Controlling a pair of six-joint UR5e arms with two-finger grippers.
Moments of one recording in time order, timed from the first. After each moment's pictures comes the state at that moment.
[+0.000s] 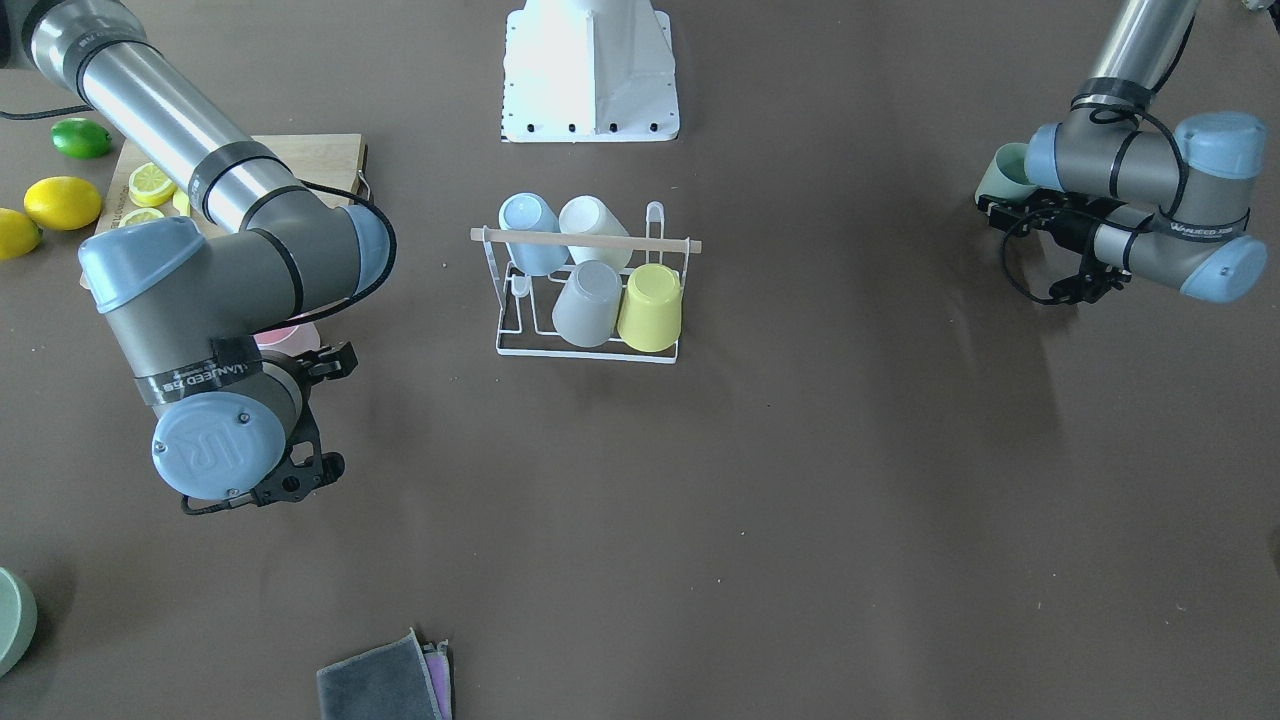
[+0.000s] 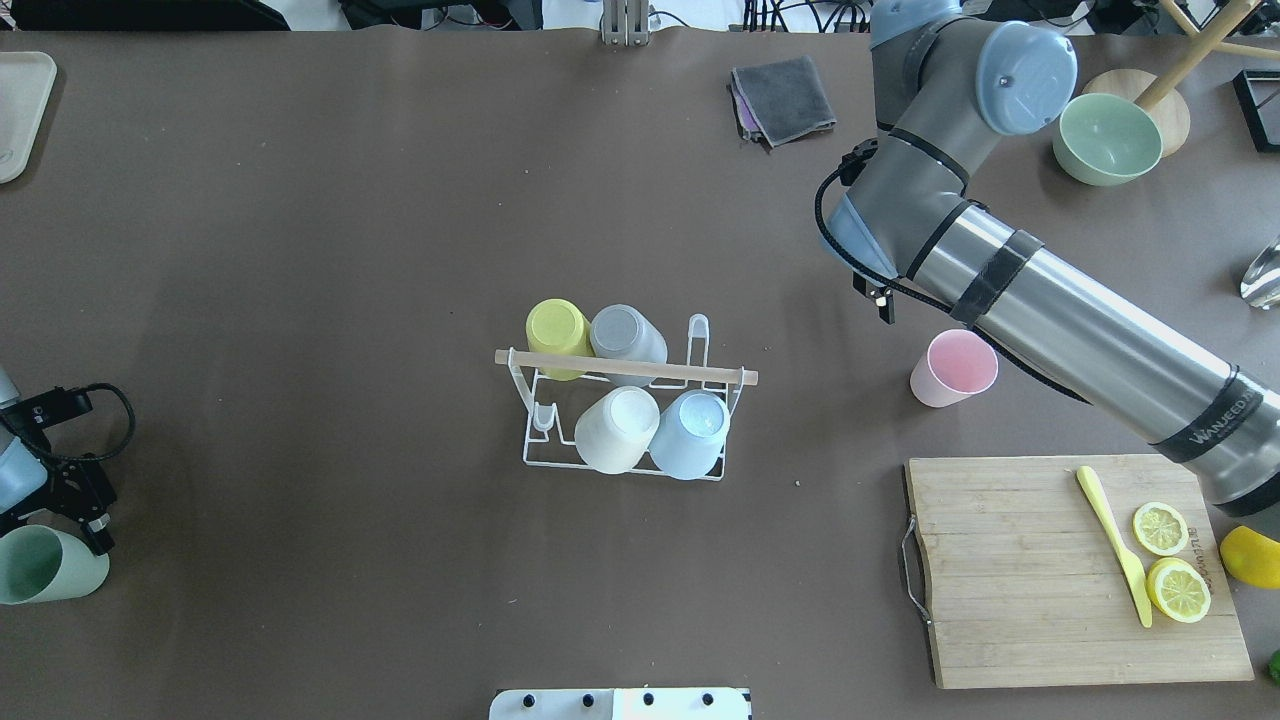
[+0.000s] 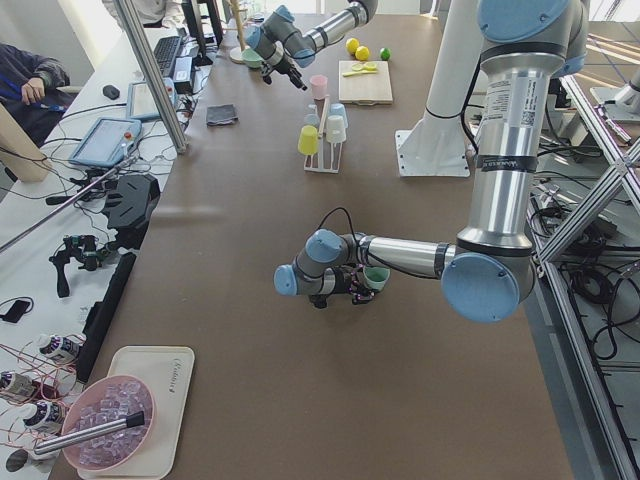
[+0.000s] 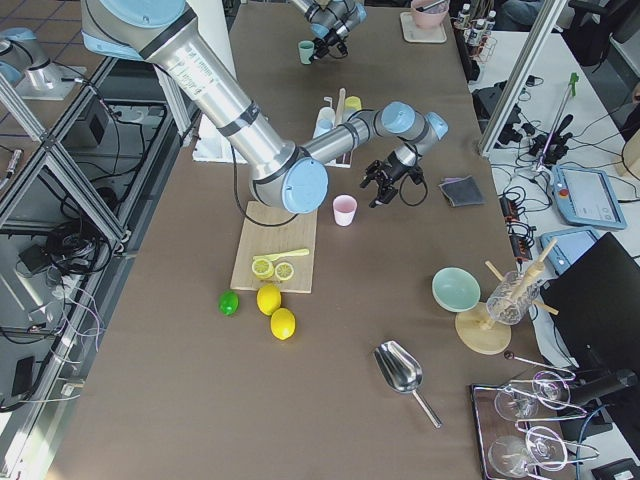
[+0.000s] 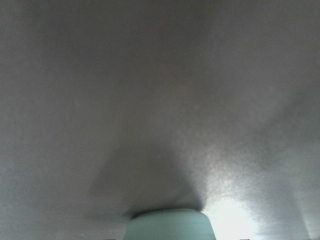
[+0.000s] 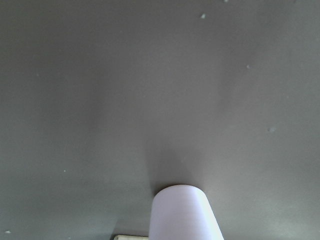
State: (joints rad) left arm -0.90 -1.63 -1.48 -0.73 -2.90 0.17; right arm 0.87 -0.75 1.19 -2.29 2.27 0.03
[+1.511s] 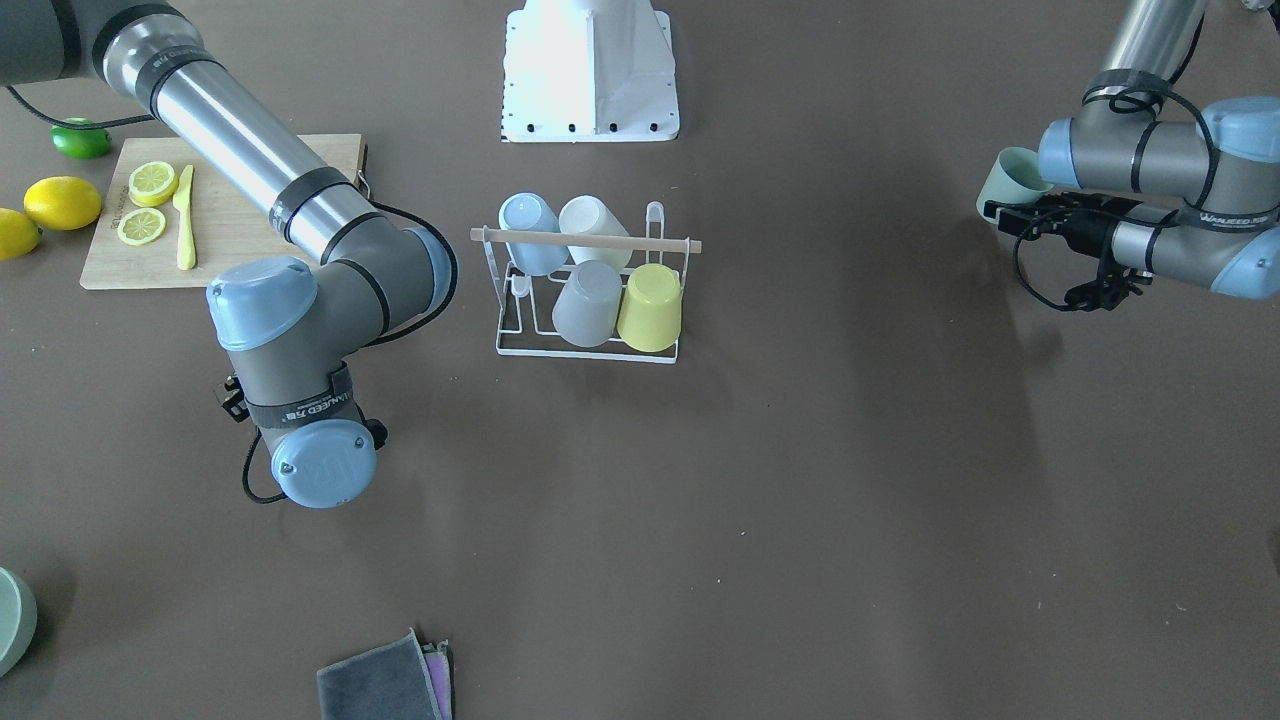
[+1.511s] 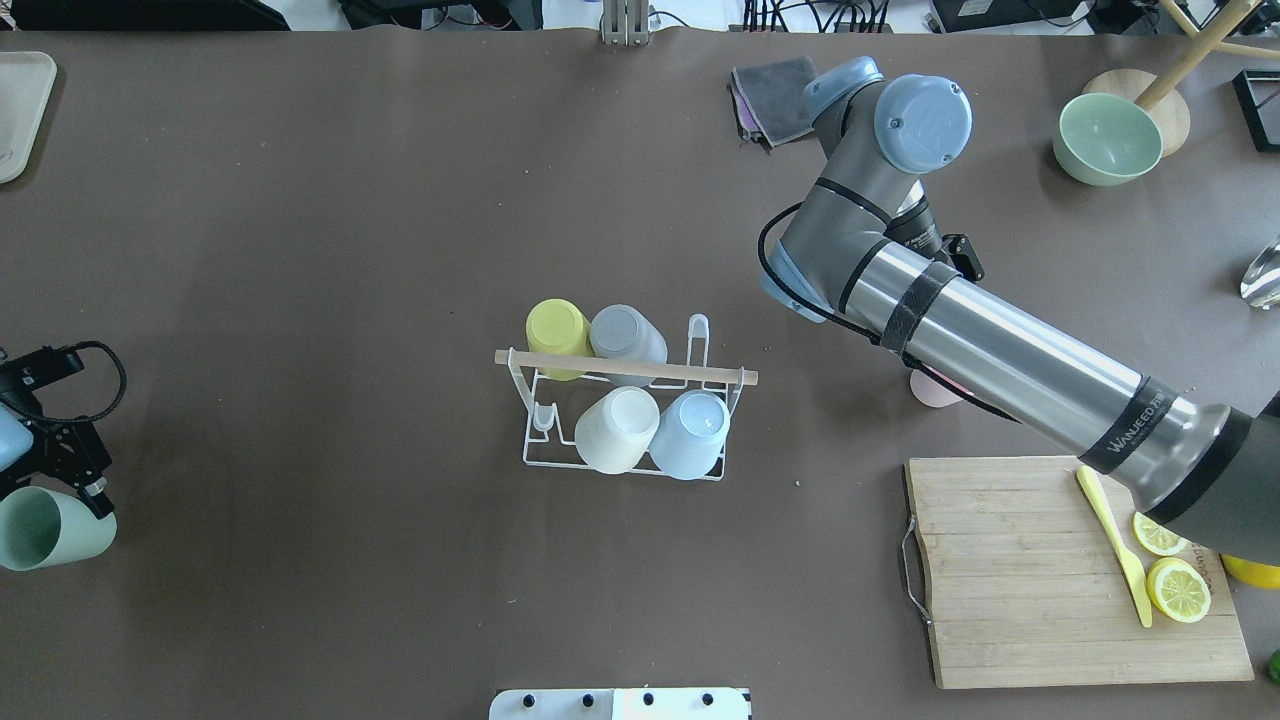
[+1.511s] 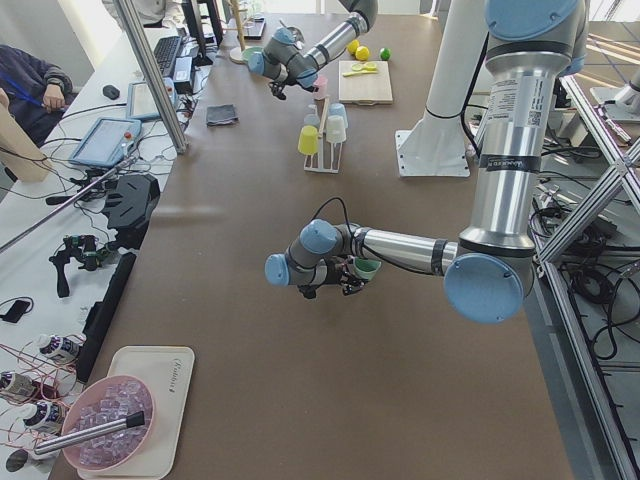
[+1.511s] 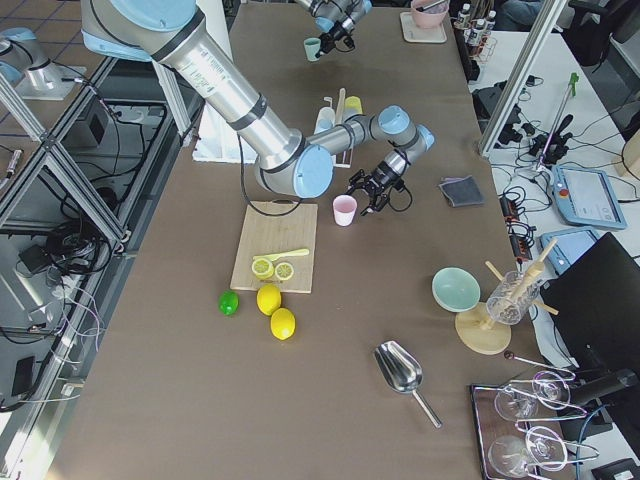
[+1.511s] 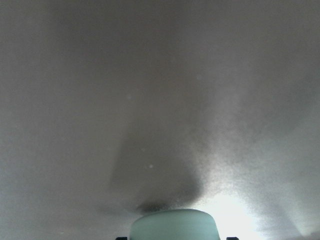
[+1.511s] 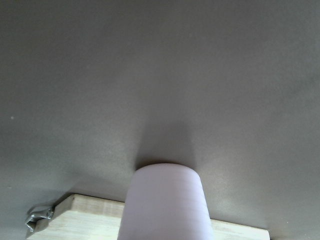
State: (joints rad) left arm -0.99 -1.65 -1.55 -0.73 -2.90 0.15; right arm 0.79 -0.68 1.01 -2.42 2.10 -0.32
